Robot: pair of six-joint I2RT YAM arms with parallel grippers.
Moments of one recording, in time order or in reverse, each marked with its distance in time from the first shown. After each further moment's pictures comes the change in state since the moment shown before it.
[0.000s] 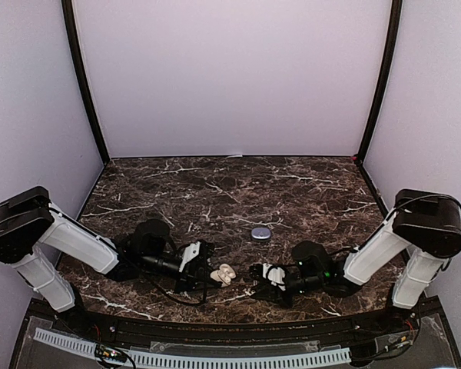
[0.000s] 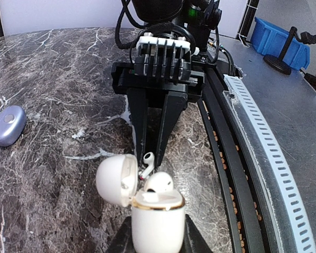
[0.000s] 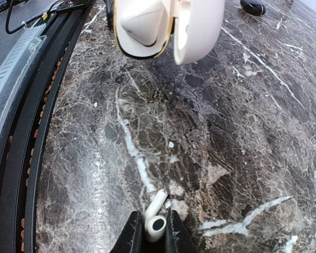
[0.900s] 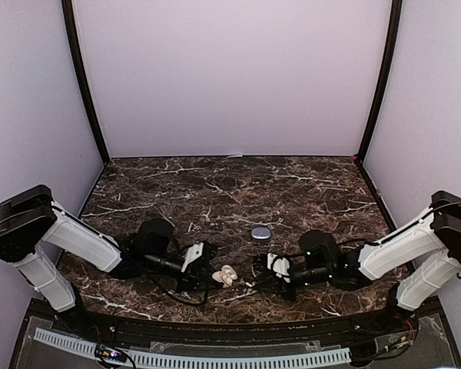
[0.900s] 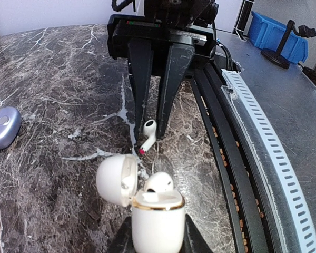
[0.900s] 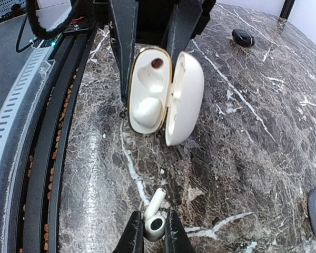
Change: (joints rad) left arm 0.000 0.021 0.030 -0.041 0.016 0.038; right arm 0.002 -0.228 0.021 -0.195 0.017 -0.032
